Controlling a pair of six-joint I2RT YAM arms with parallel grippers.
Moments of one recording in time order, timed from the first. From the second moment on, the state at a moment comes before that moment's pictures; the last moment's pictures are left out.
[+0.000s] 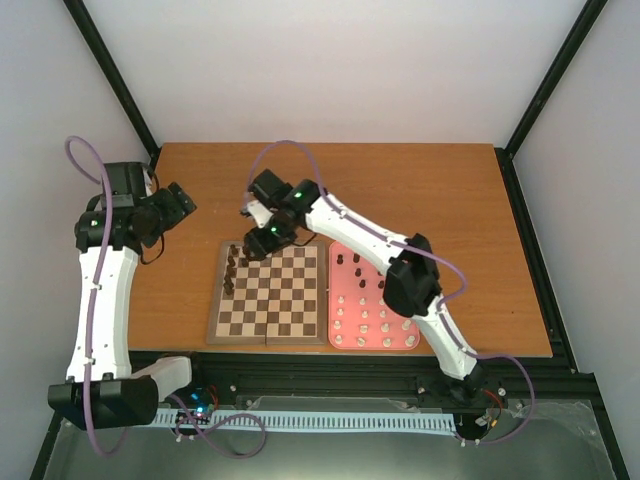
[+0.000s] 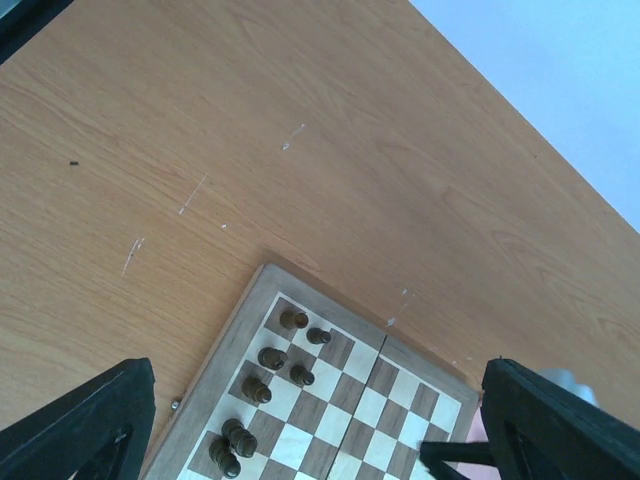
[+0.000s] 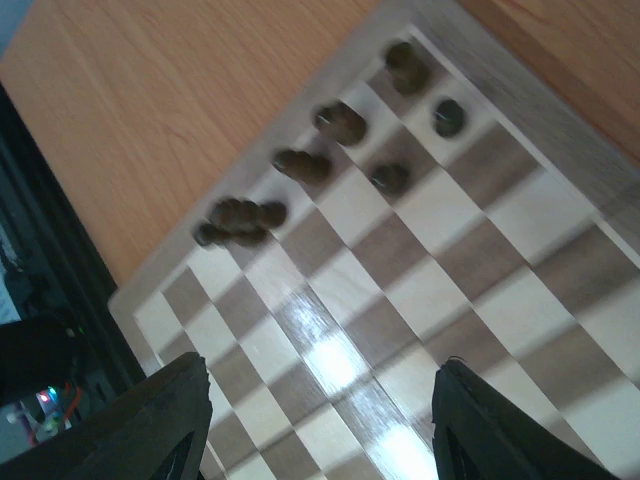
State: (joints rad) left arm 0.11 1.14 1.37 -1.07 0.08 -0.62; right arm 0.90 2.25 2.20 -1.07 -0.37 0.21
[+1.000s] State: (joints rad) left arm 0.01 1.13 1.46 -1.08 -0.02 -0.58; right arm 1.03 2.43 2.40 -0.98 -0.37 0.39
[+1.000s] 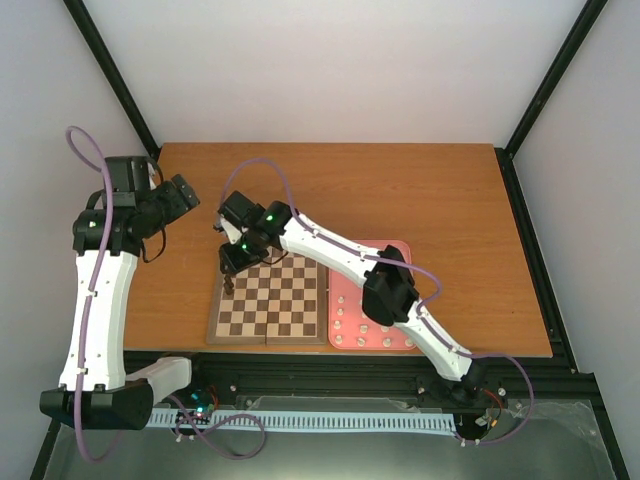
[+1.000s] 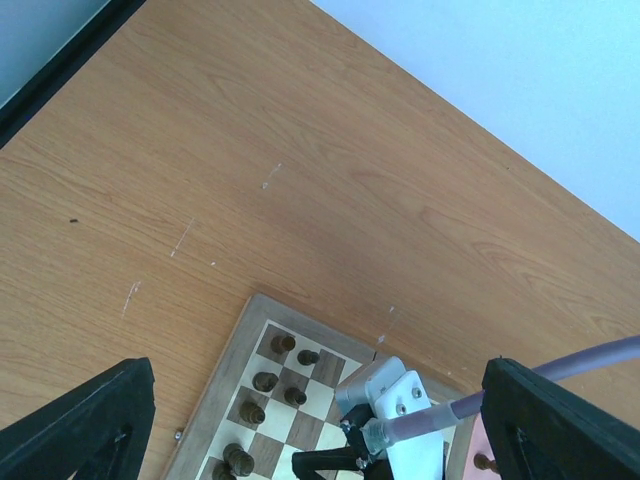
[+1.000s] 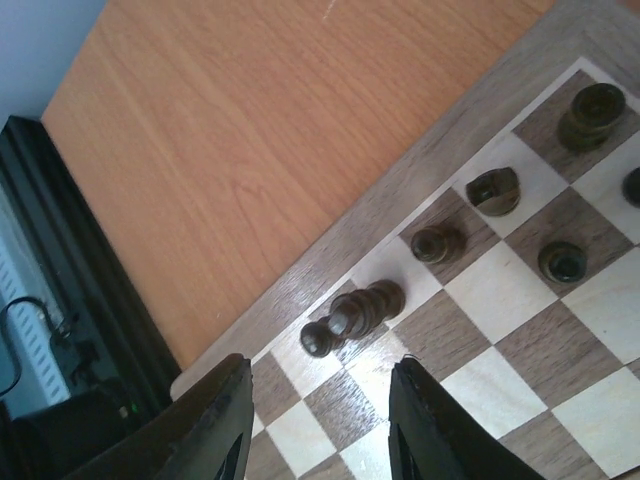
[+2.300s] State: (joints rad) left arm 0.01 1.14 1.46 -1.08 -0.04 -0.55; right arm 1.07 2.54 2.47 -0.96 -0.31 0.40
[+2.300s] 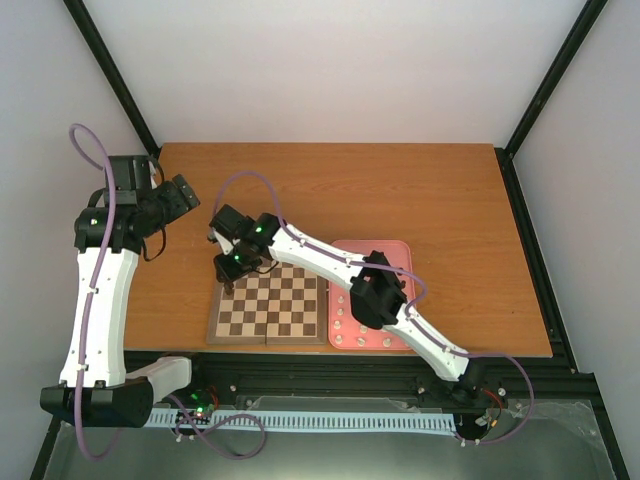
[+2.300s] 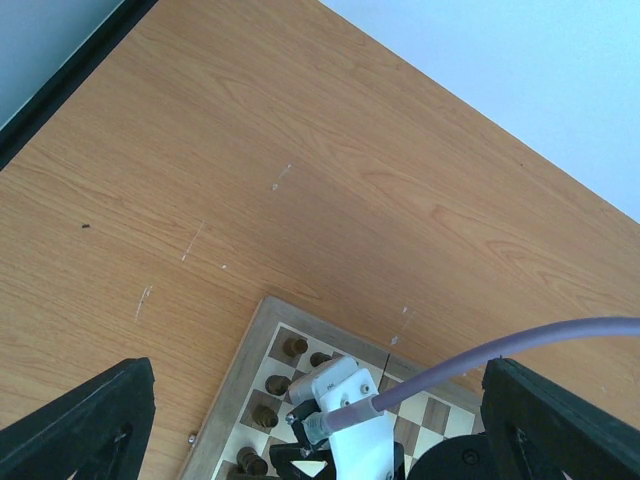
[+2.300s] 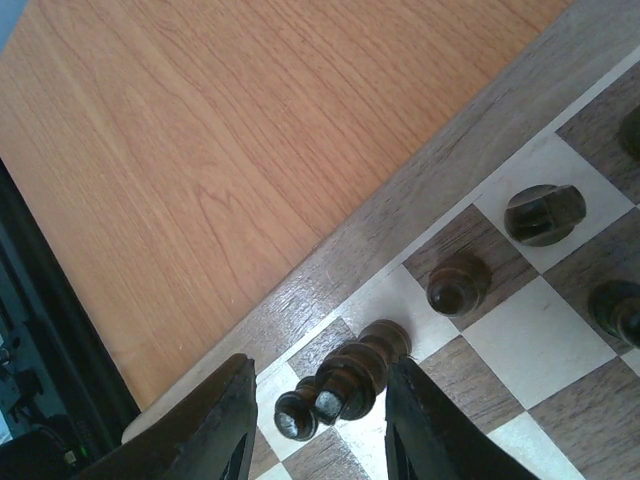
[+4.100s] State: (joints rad) left arm 0.01 1.14 1.46 -1.08 -0.04 -0.54; right arm 1.07 2.55 2.47 -0.94 -0.26 0.38
